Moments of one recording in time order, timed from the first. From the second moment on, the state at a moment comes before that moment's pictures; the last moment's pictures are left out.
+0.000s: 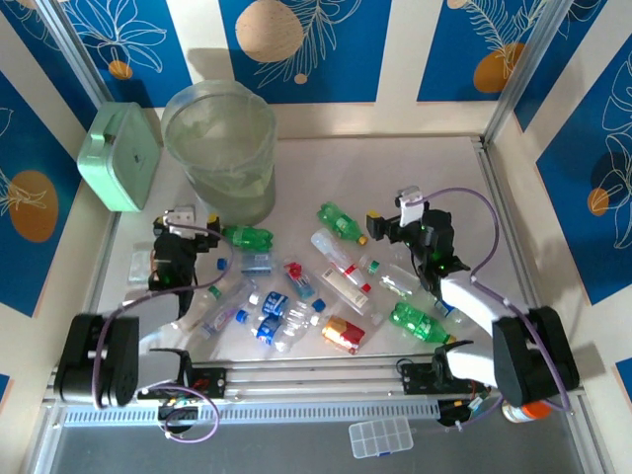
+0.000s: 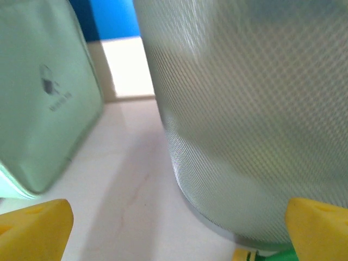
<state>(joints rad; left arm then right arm) -0.09 1.20 0.30 0.77 -0.16 0.06 0.27 1.18 0.49 0.47 -0.13 -0.04</state>
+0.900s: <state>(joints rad) -0.10 0.91 0.76 -0.62 -0.55 -0.62 0.40 1.14 0.79 -0.26 -0.41 0.69</state>
